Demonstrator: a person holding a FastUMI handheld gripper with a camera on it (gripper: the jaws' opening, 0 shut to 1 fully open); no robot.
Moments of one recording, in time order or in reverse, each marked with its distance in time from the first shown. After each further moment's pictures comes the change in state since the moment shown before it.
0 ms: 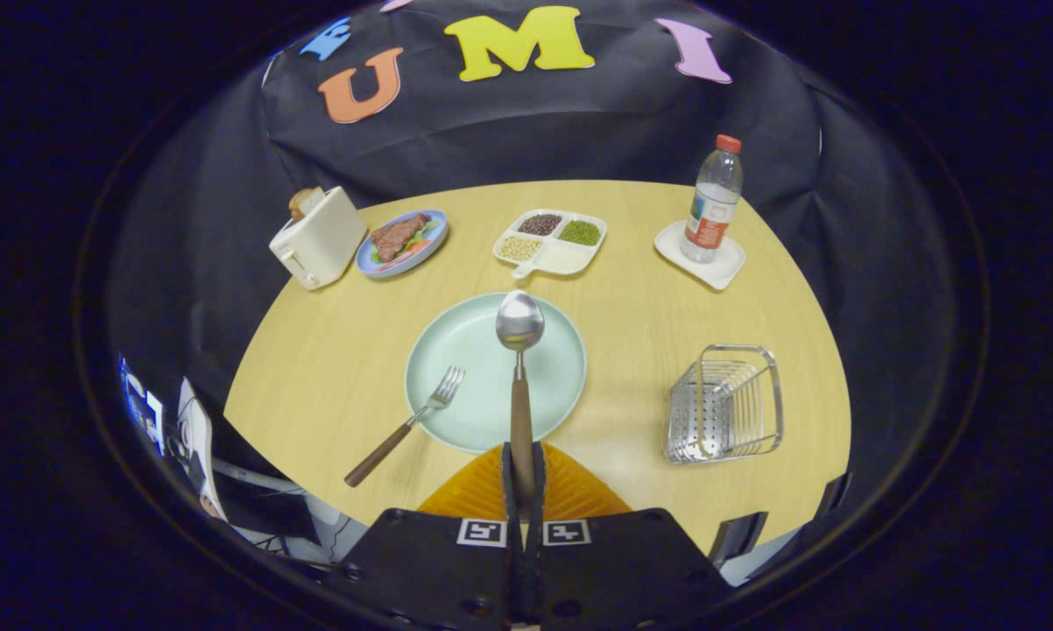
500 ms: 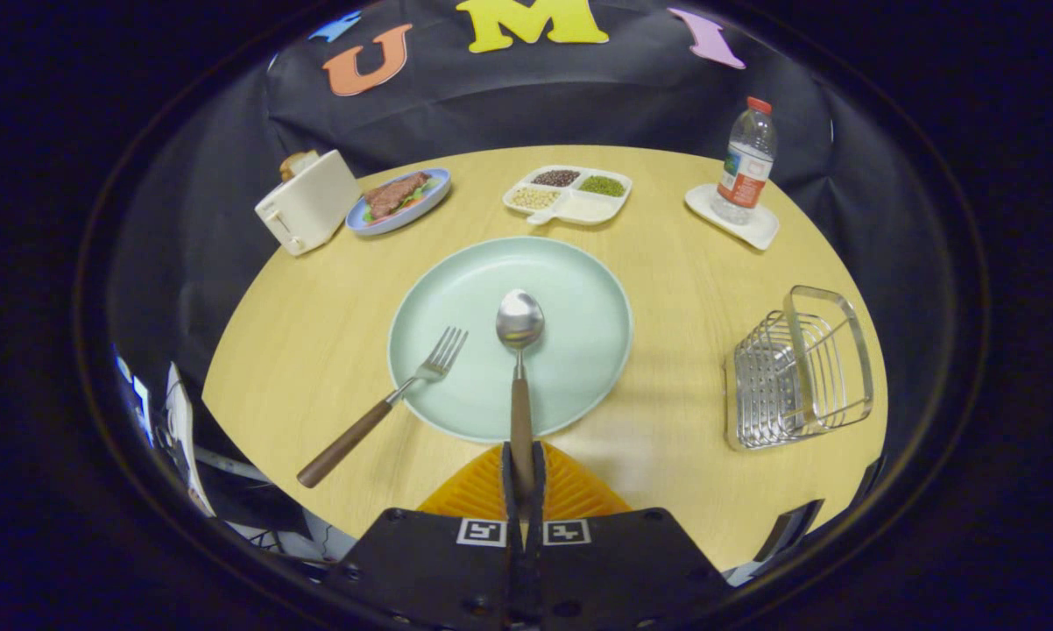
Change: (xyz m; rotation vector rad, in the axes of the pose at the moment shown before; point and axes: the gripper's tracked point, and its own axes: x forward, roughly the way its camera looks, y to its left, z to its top) arm 0.078 0.027 -0.046 -0.019 0.045 -0.006
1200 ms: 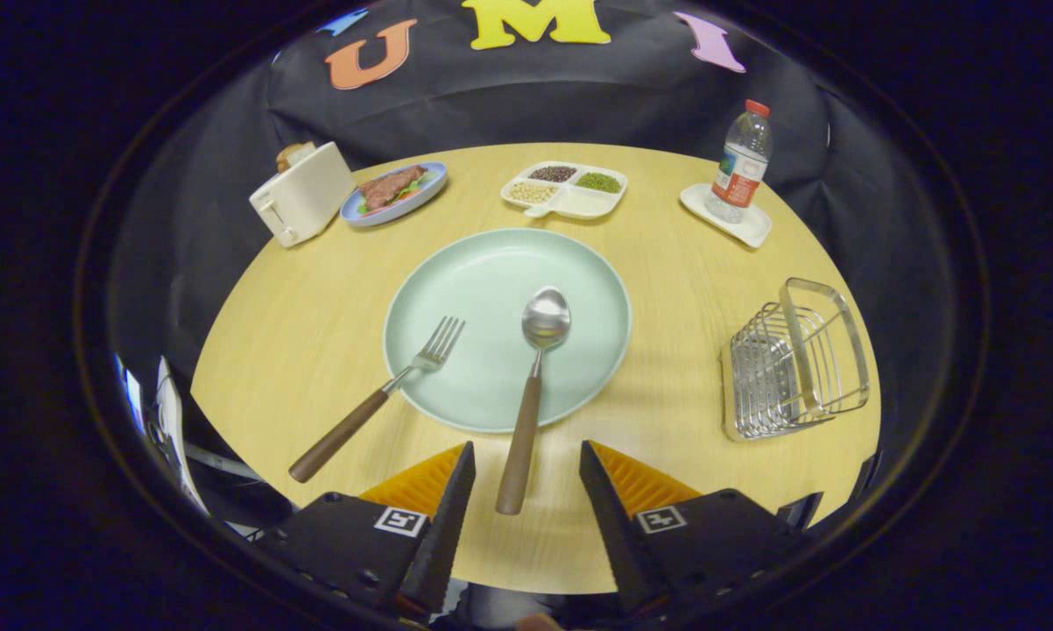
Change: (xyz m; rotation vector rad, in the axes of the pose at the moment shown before) arm 0.013 0.003 -0.015 -0.009 0.010 -0.053
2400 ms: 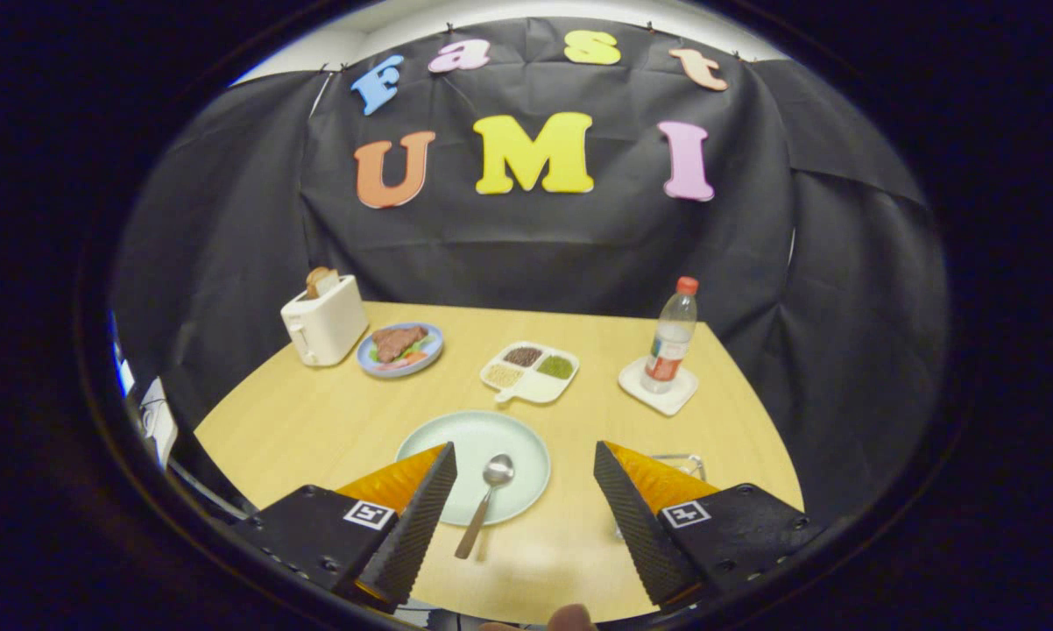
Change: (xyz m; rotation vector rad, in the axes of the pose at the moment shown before) arm -0.119 -0.027 0.094 -0.055 -0.467 -0.027
